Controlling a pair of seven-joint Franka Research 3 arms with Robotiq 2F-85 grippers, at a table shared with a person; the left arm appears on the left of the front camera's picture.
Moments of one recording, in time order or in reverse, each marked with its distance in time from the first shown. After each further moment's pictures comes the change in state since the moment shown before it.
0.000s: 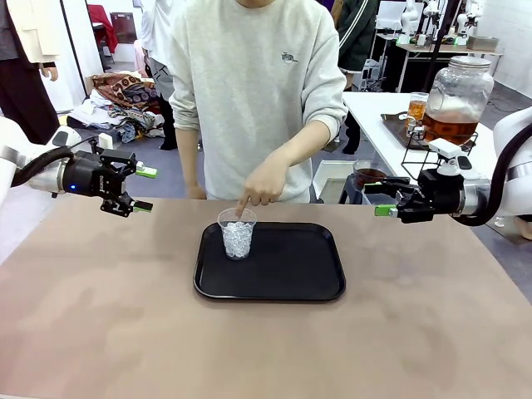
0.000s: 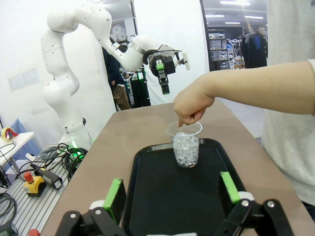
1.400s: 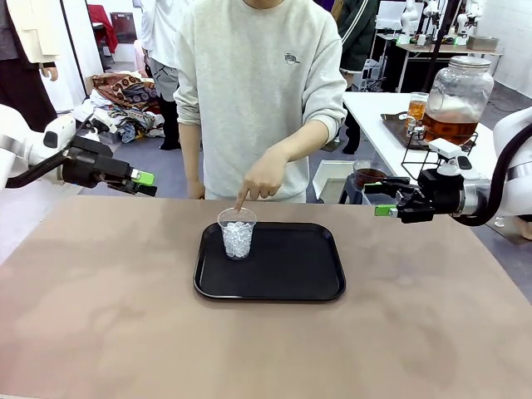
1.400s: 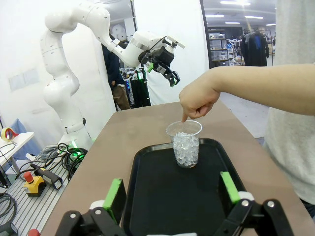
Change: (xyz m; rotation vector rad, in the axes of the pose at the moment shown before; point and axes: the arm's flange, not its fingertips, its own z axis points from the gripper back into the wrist) left arm 0.007 -0.022 -0.004 0.020 0.060 -0.757; right arm 0.000 0.000 0.000 0.000 0.000 0.000
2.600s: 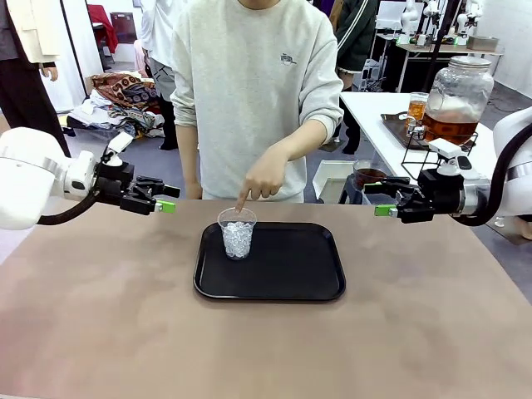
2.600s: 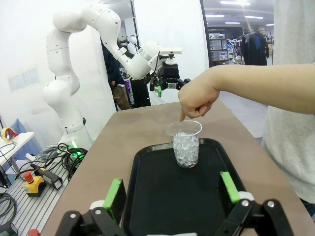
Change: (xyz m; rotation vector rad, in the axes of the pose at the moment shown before) left arm -0.024 0.050 -0.045 0.019 -0.070 -0.534; right arm 0.000 0.000 0.000 0.000 0.000 0.000
